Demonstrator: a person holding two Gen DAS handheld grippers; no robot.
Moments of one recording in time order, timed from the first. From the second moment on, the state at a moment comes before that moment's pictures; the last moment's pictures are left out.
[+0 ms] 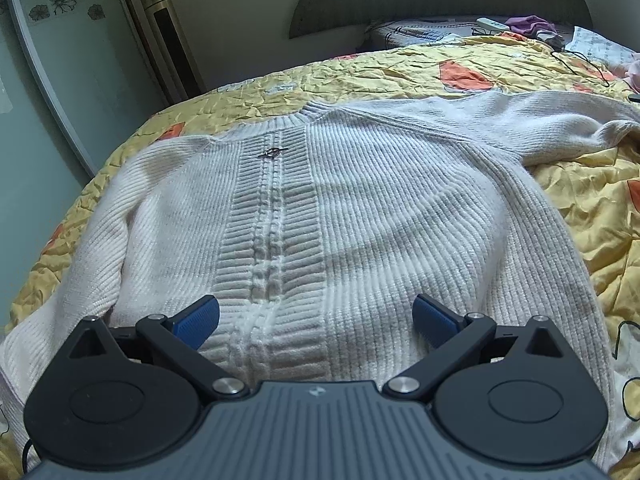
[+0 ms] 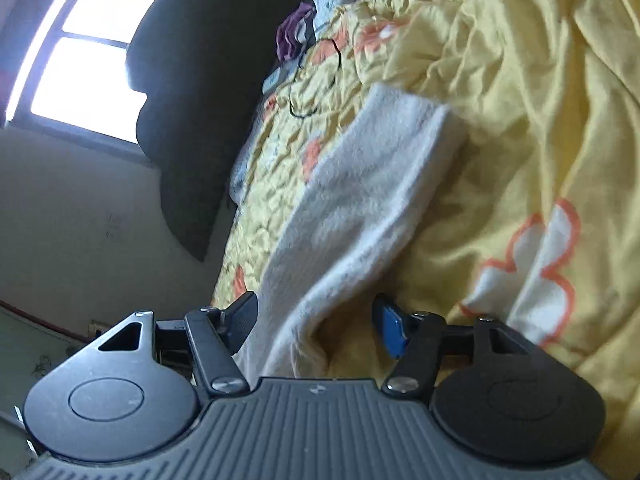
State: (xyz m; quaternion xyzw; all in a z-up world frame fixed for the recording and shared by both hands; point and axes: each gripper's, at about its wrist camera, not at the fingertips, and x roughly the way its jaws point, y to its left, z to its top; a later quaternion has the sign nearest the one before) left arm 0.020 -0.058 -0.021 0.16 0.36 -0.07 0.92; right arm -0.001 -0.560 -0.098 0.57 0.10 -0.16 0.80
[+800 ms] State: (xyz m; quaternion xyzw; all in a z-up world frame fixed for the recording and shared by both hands) left arm 0.049 -0.008 -0.009 0.11 0.37 -0.04 0.92; right arm 0.058 -0.555 0.030 0.32 0.12 -0.20 0.92
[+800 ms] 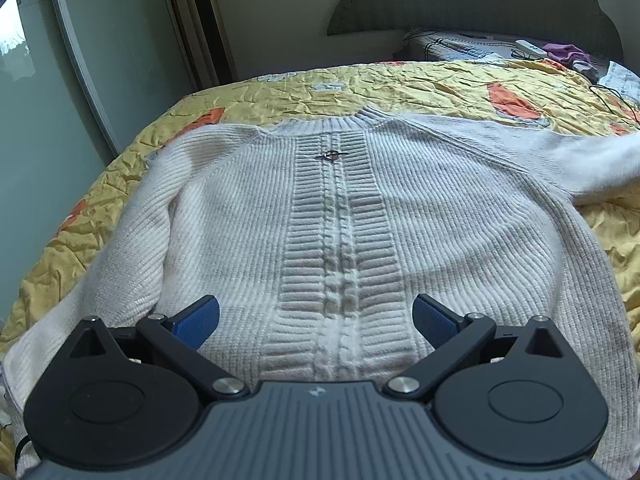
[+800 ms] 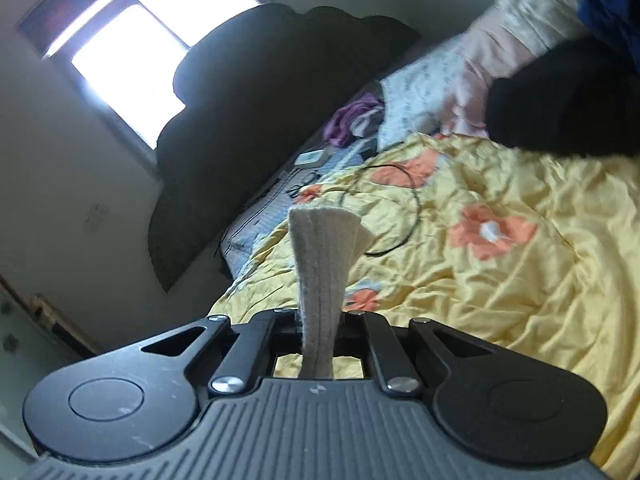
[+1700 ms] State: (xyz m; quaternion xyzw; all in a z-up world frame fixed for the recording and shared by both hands) left arm 0.072 0.060 -0.020 0.04 0.40 0.02 0.92; right arm 0.148 -0.214 0.008 0.16 0.26 0.03 0.95
